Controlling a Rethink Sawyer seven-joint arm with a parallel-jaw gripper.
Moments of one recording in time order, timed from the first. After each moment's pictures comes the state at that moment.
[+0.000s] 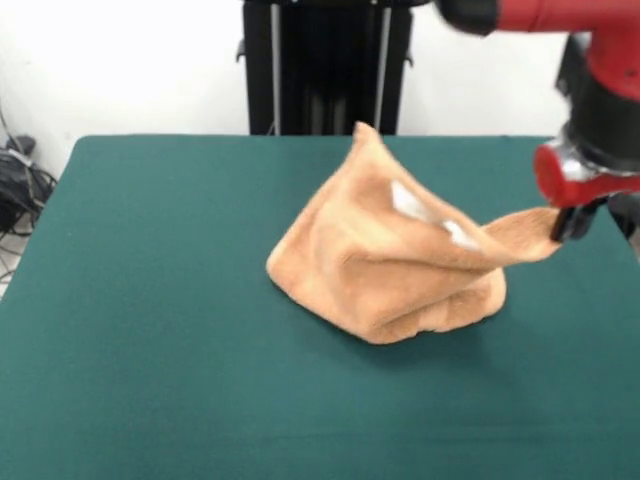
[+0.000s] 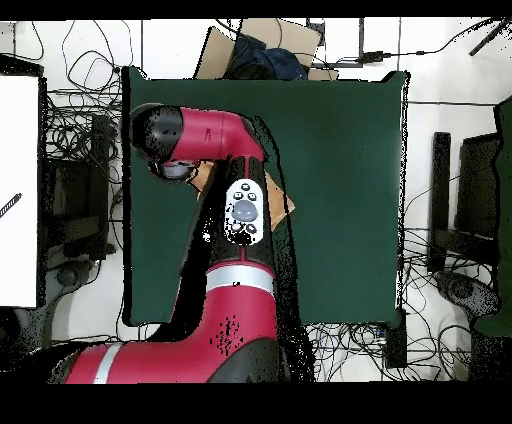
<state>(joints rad) 0.05 -0.44 -0.03 1.19 0.14 1.02 1.43</state>
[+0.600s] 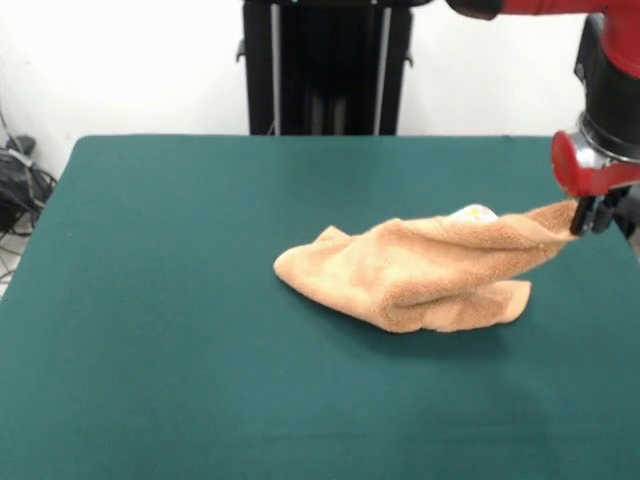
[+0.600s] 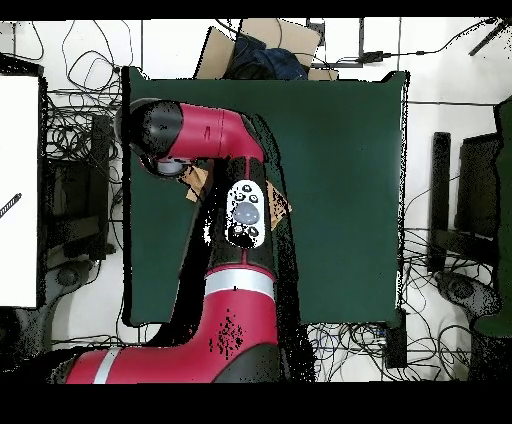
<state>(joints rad) 0.04 -0.45 -0.03 1.20 0.20 1.02 1.47</state>
